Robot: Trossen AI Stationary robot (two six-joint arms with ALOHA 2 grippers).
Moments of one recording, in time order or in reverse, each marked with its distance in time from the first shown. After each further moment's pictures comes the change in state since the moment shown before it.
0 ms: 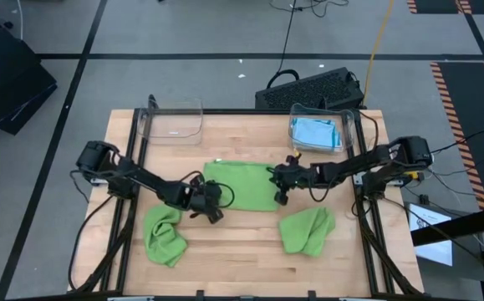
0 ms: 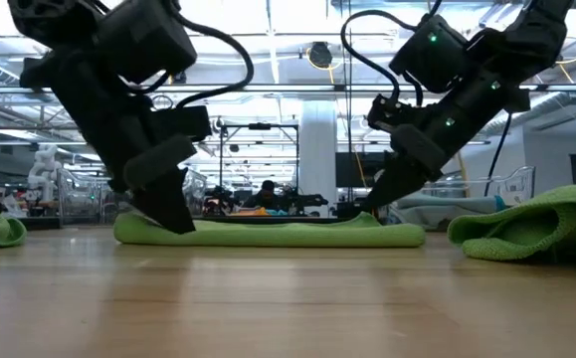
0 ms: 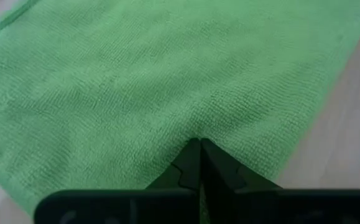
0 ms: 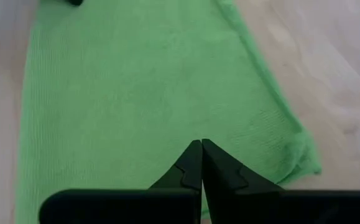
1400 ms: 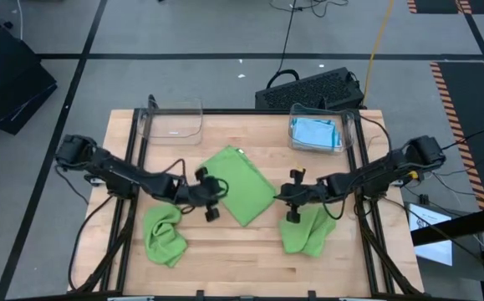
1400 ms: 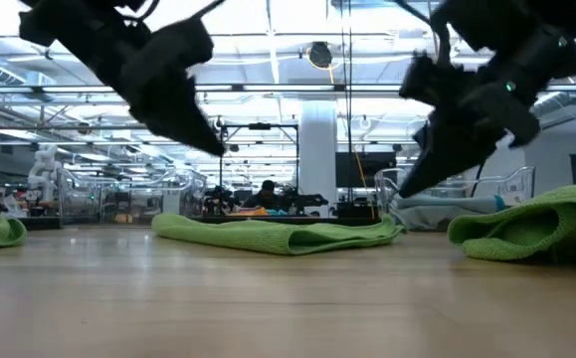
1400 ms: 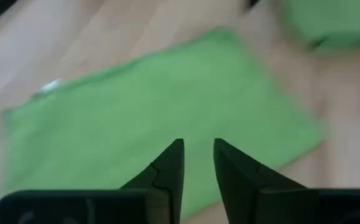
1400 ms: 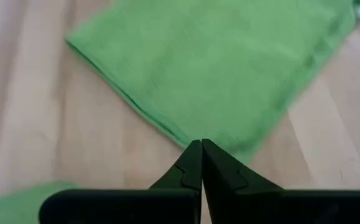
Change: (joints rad) left arm 0.008 -0.264 -0.006 0.131 -0.005 0.359; right arm 0.239 -0.127 0.010 -0.208 0.060 0.009
